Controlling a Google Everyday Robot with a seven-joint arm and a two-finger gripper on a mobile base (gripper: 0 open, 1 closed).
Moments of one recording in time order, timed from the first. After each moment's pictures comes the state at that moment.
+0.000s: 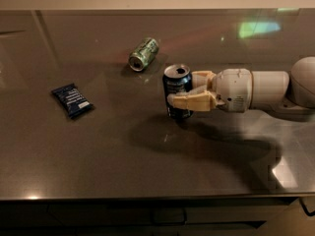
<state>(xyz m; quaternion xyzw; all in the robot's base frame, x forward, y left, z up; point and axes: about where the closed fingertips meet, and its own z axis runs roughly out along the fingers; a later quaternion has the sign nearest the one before) 0.507 -0.060 0.904 -0.46 0.61 0.41 0.50</state>
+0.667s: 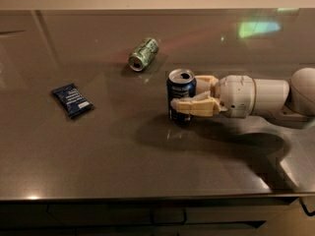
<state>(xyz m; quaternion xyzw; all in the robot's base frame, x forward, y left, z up) 0.504 -0.067 0.895 -0.46 0.57 0.43 0.52</state>
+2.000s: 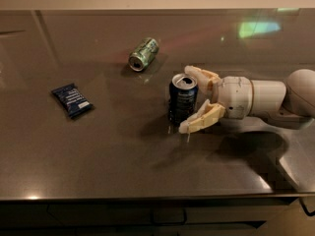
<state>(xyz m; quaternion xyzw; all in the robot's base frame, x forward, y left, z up) 0.501 -0.062 0.893 -0.47 0.55 0.43 0.53</state>
